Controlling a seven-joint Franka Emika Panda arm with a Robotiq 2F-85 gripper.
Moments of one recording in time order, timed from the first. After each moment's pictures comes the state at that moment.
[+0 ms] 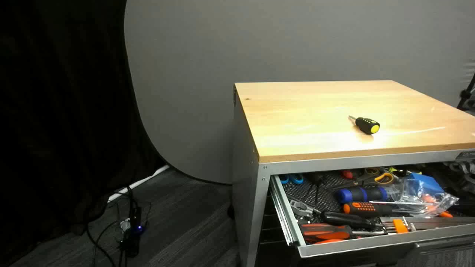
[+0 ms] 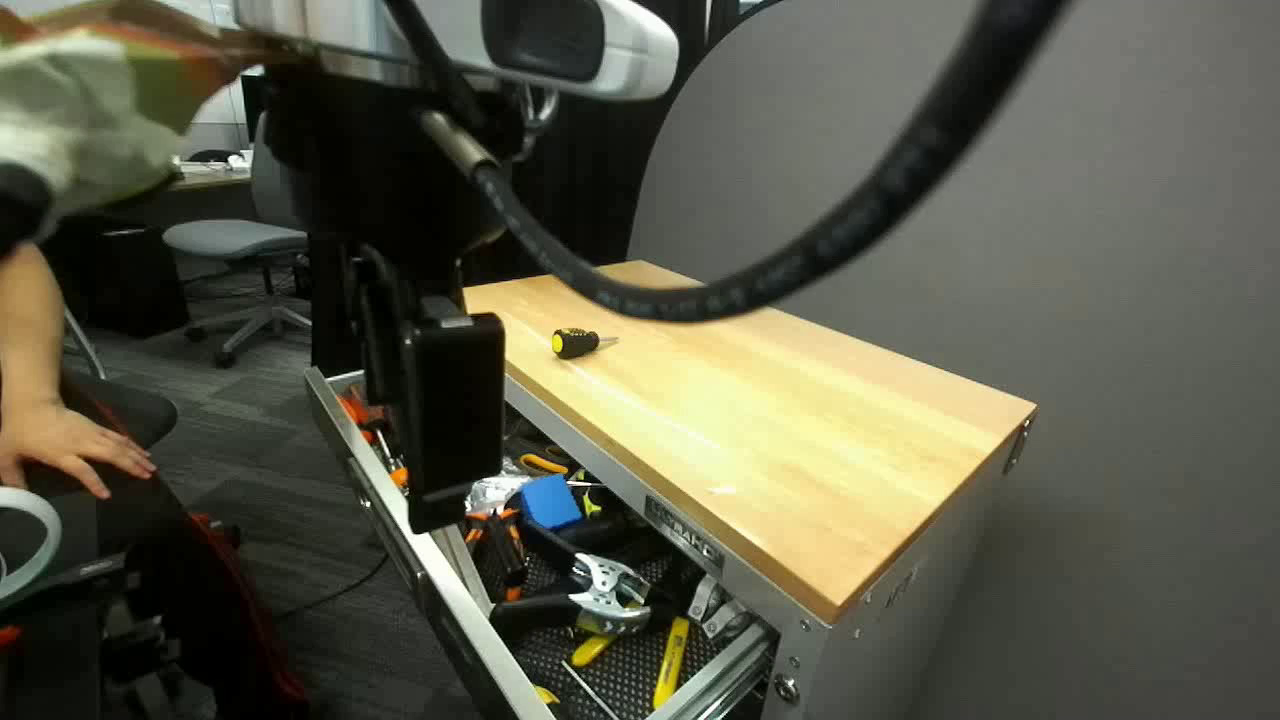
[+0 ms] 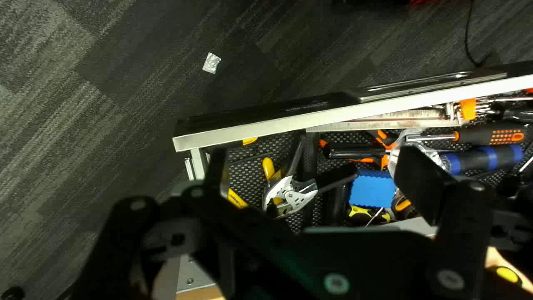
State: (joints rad) arm -0.12 -0.32 -0.31 -2.54 -0.01 2.17 -0.30
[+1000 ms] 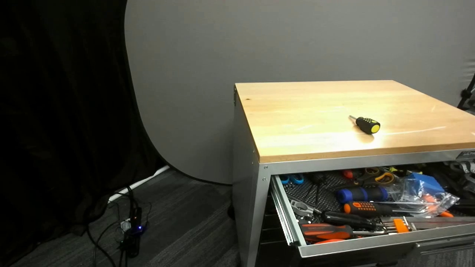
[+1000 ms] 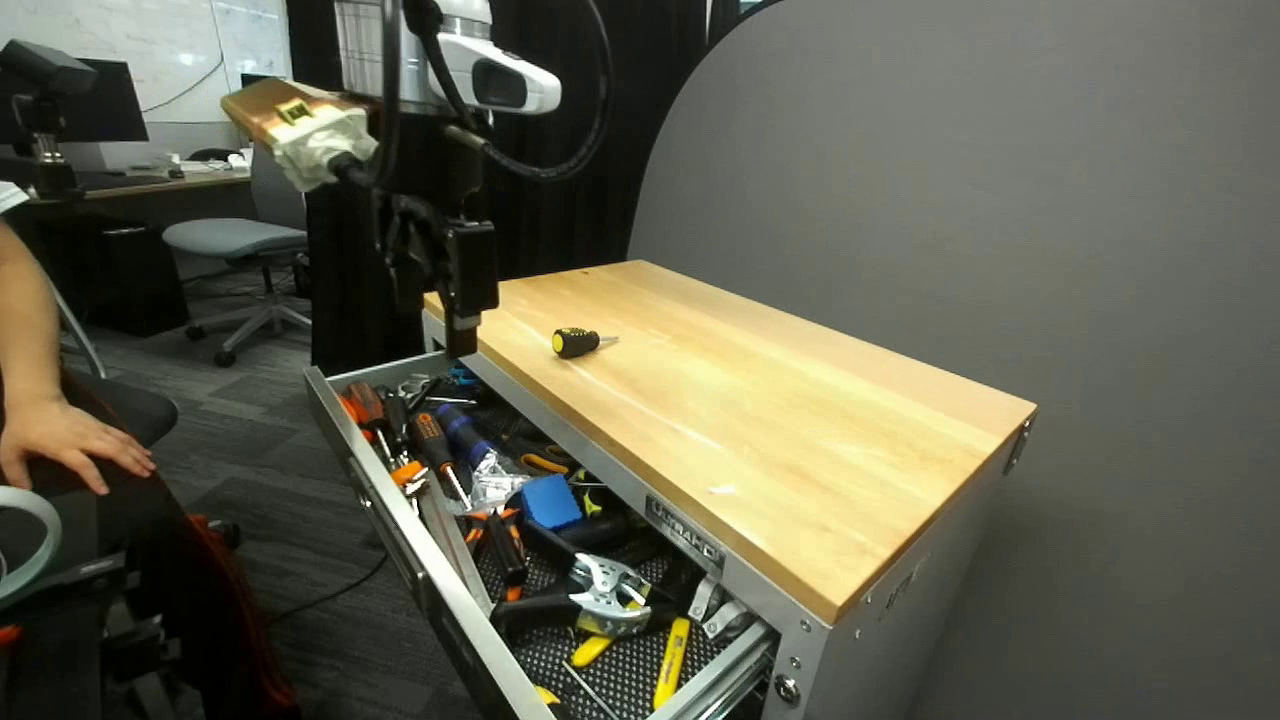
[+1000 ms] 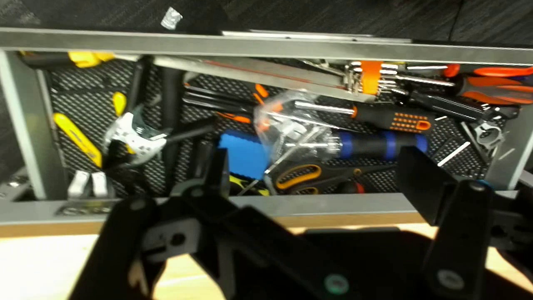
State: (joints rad) arm 0.05 -0.18 -0.01 -2.48 0.06 2.32 -0.08
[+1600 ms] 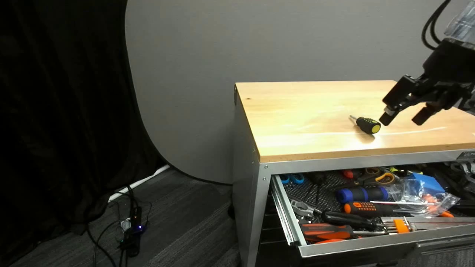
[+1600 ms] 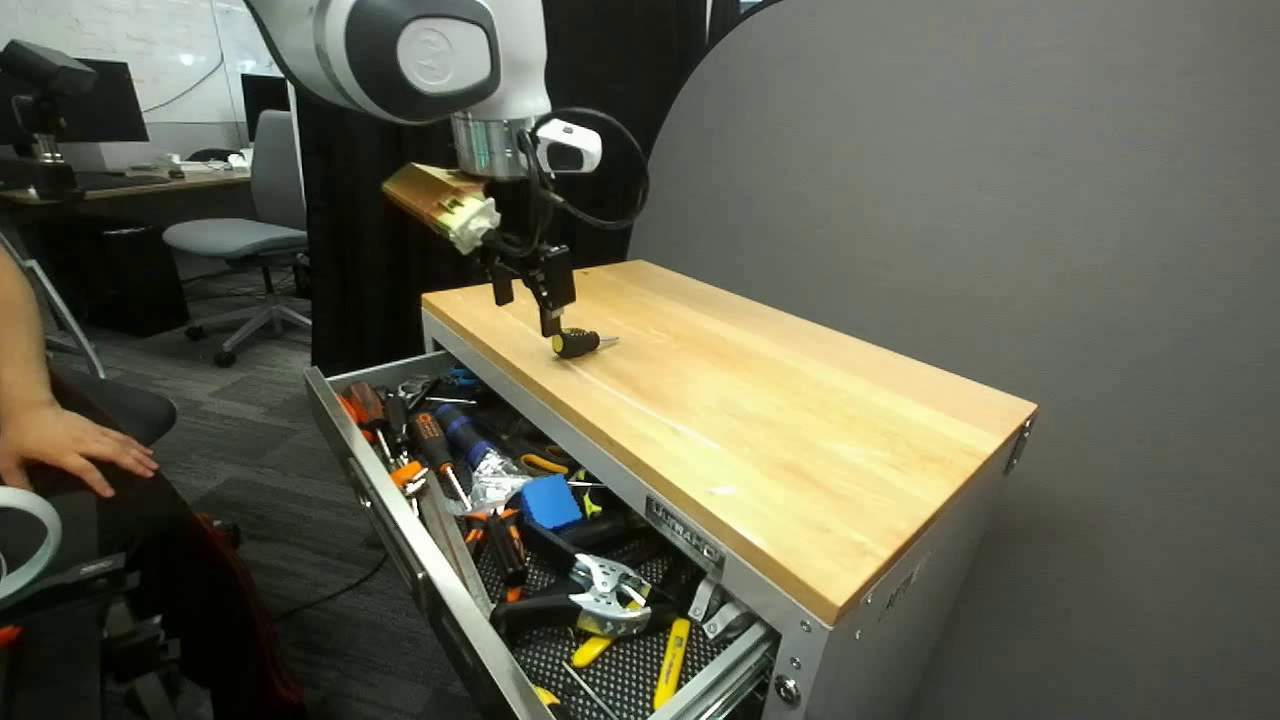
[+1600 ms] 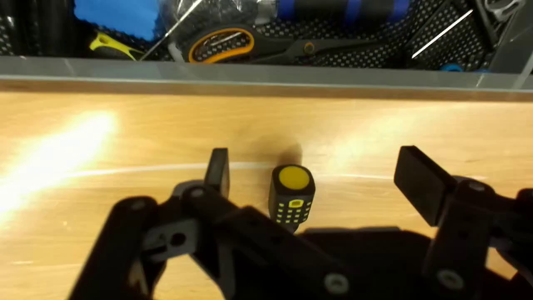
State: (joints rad) arm 0.11 0.23 0.09 -2.16 0.04 2.58 0.07
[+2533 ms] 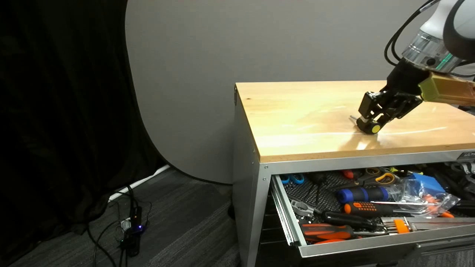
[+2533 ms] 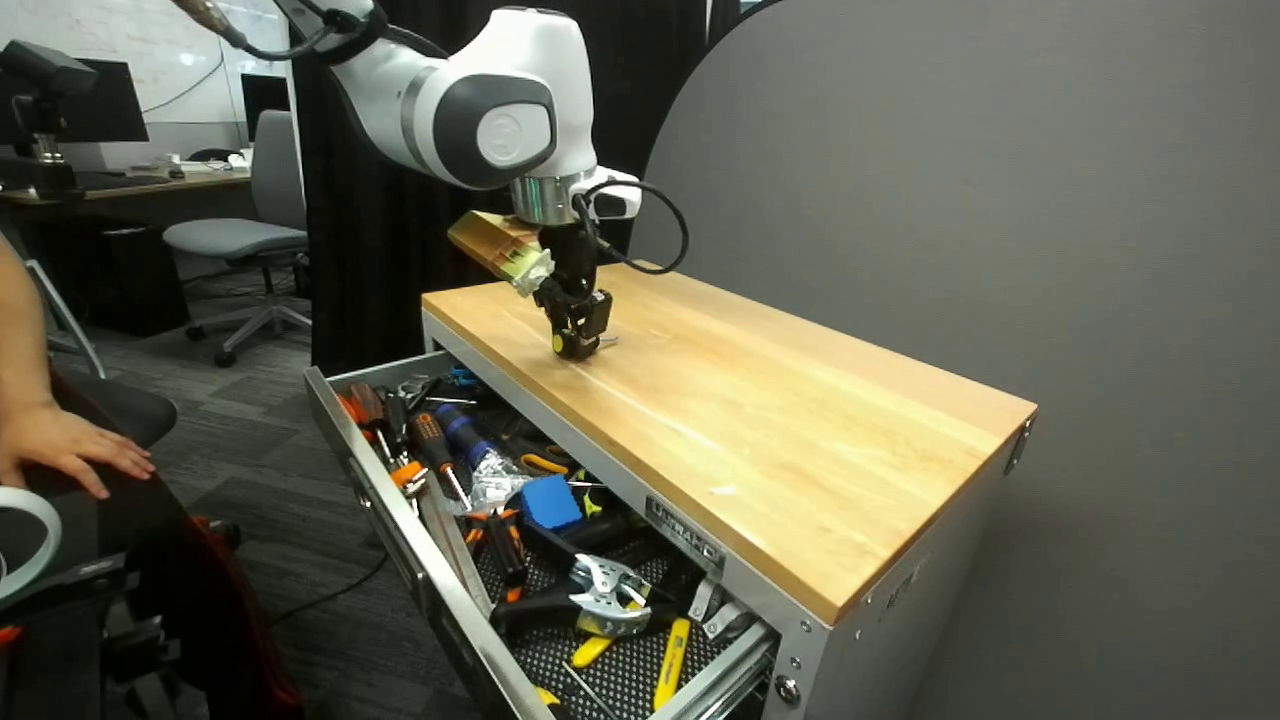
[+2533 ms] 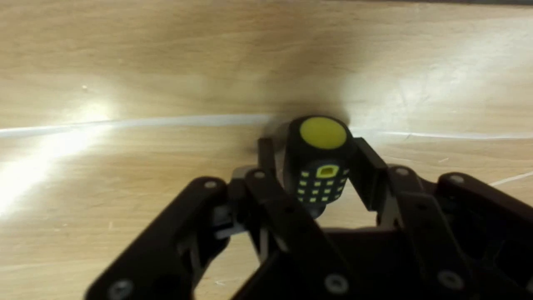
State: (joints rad) arm 0.12 0.44 0.07 -1.98 0.02 2.65 0.10
